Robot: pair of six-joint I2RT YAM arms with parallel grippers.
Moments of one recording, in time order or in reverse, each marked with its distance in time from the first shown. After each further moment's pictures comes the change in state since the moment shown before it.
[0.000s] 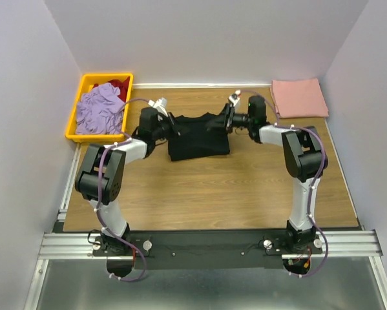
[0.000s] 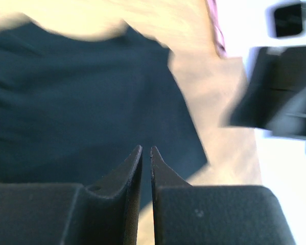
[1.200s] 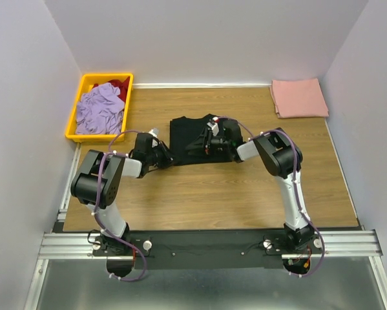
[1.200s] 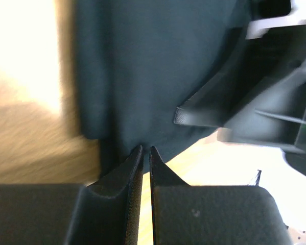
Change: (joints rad) left arm -0.007 -0.074 -0.355 0.017 -0.006 -0.121; right arm 0.232 0.181 -0.143 0.208 0.153 0.195
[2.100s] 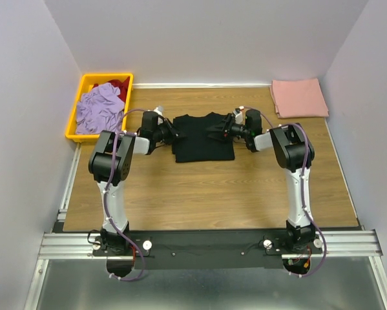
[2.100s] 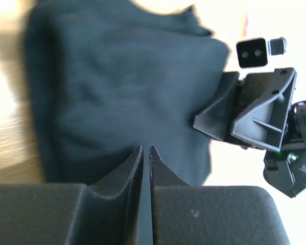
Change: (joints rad) left arm 0.029 0.295 0.417 0.024 0.023 -0.024; right arm -0.222 0.037 0.079 0.025 0.012 0.024
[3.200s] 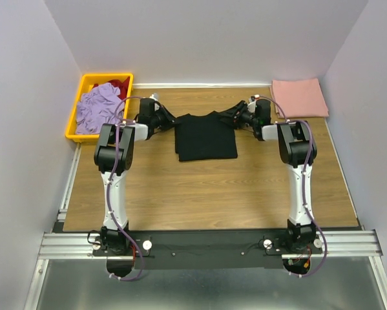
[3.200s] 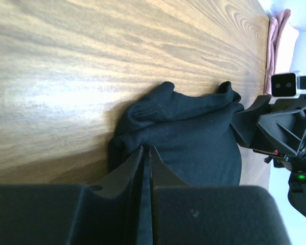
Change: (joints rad) left arm 0.073 0.212 0.322 -0.134 -0.039 0.069; right arm -0.109 0.103 0.200 -0.116 0.156 -0.087
